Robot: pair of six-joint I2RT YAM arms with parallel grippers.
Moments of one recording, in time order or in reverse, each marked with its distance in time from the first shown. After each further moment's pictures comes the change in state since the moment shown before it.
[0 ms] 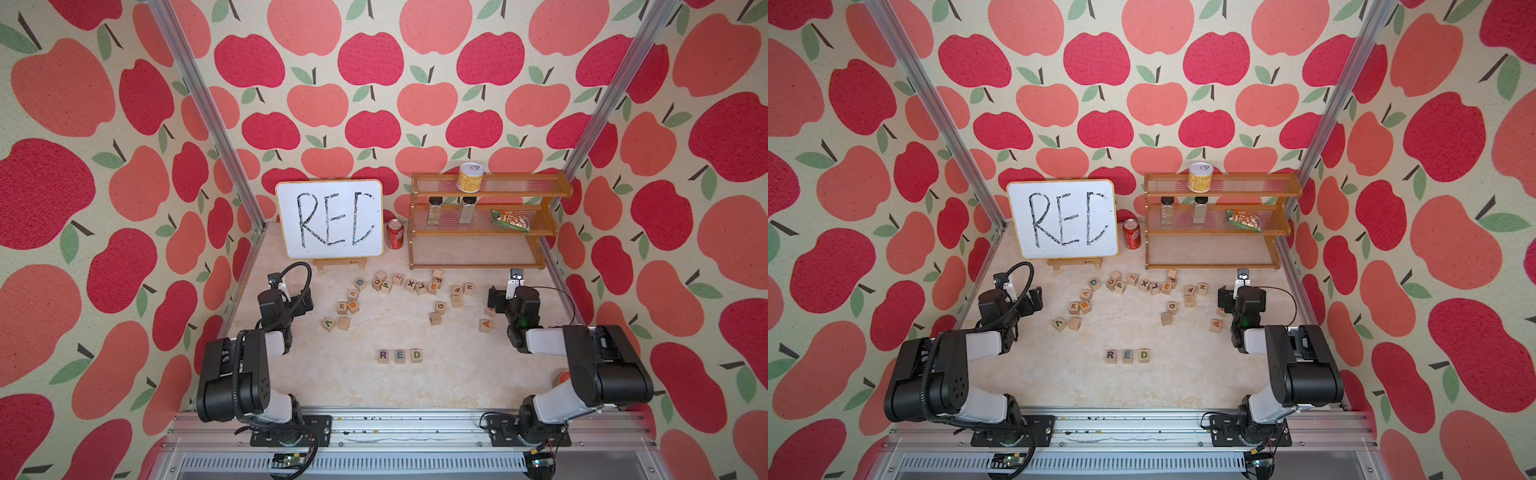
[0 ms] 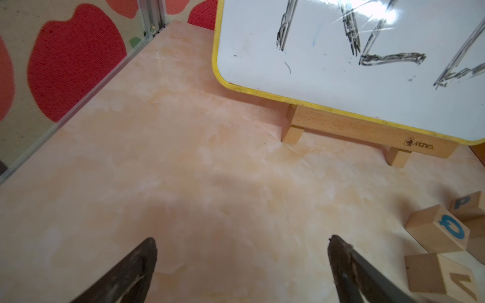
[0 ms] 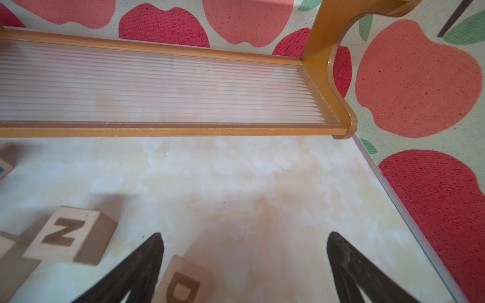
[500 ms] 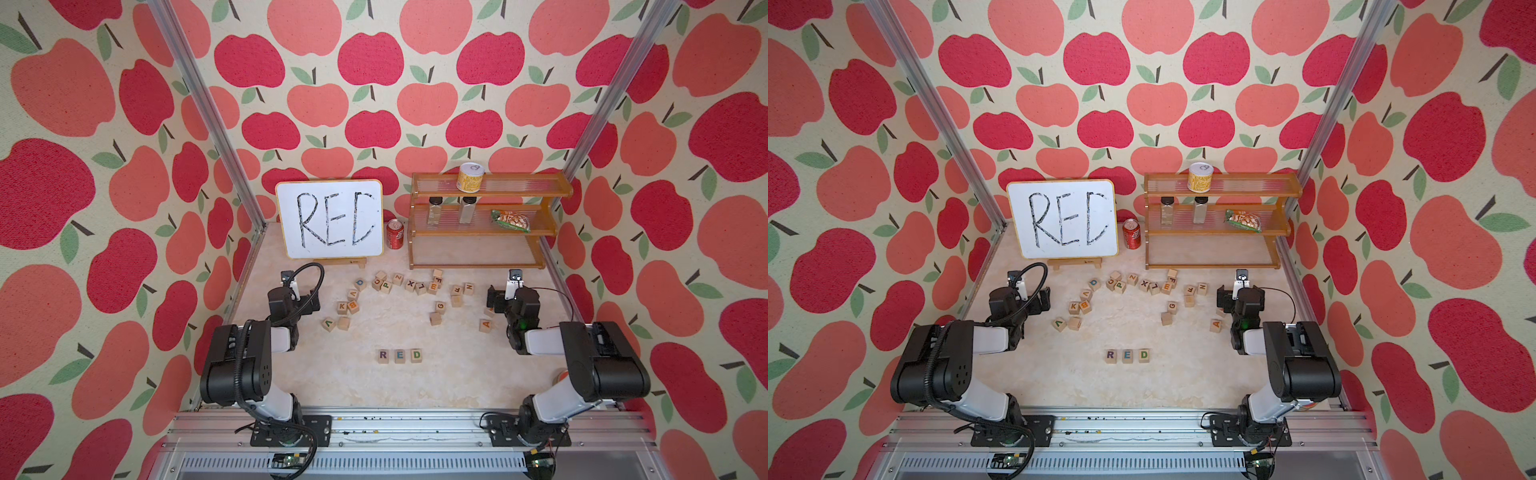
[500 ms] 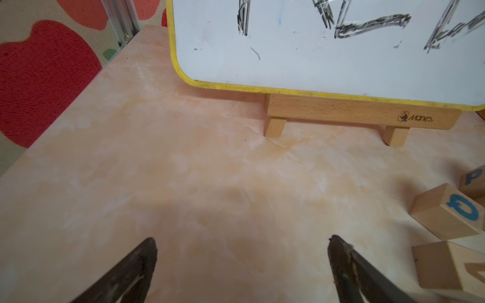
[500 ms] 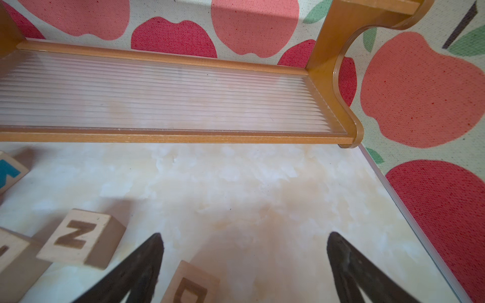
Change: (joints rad) left arm -0.063 0.064 0.023 0.042 -0.049 0.074; right arm -0.001 0.007 -0.005 0.053 -0.018 -0.003
